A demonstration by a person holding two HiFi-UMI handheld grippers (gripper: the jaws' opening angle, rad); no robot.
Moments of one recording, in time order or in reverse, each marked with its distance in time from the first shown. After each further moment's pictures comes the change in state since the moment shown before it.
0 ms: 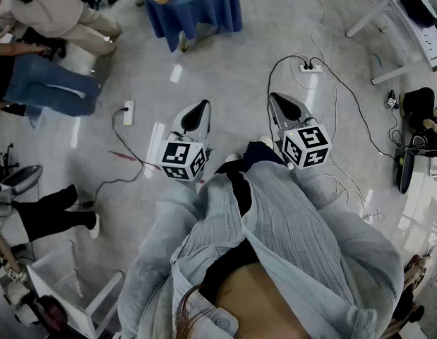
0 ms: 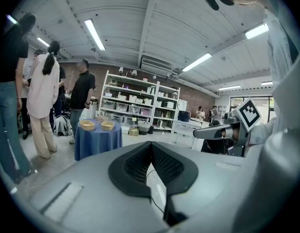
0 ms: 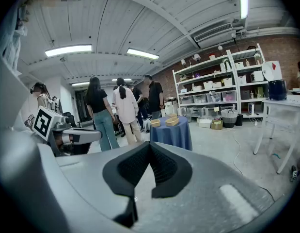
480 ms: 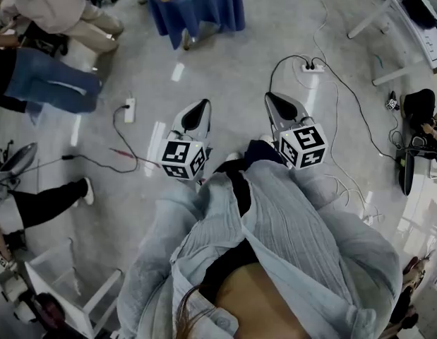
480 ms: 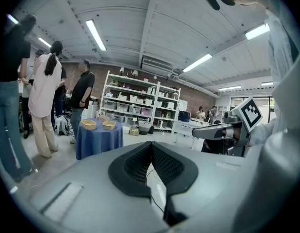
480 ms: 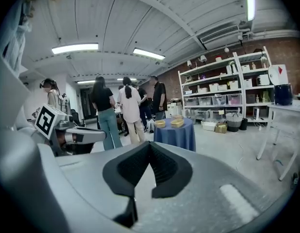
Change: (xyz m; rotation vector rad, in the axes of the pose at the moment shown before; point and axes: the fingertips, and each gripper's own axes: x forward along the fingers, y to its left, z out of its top) left arm -0.011 0.003 -0.006 -0.005 0.001 0.006; right arm 0.004 0.024 -0.001 -0.060 -0.003 0.034
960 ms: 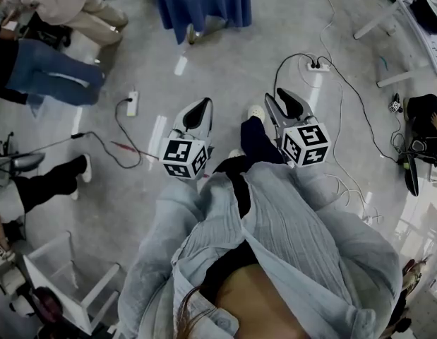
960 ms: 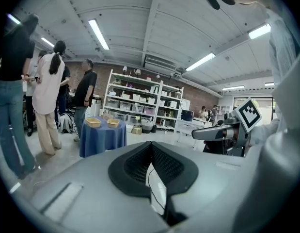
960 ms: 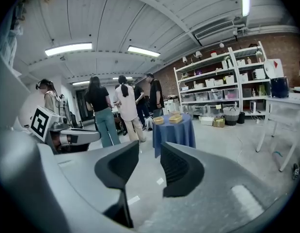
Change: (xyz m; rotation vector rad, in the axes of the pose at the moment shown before) left arm -0.009 0.012 -0.006 -0.017 0.013 0.028; right arm 0.011 0.000 -0.009 0.063 0.025 -0.019
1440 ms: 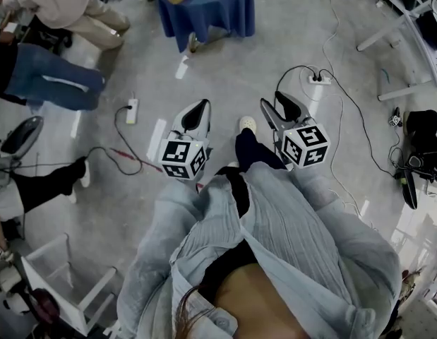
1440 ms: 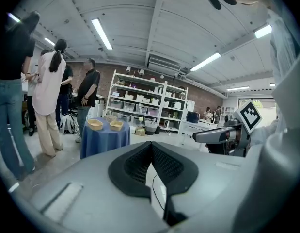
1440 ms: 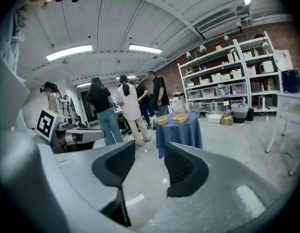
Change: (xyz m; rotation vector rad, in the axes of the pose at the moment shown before) left arm 0.056 0.036 0.021 -0.015 -0.007 0.039; right arm 0.057 -0.034 0.021 0.014 0.027 0.081
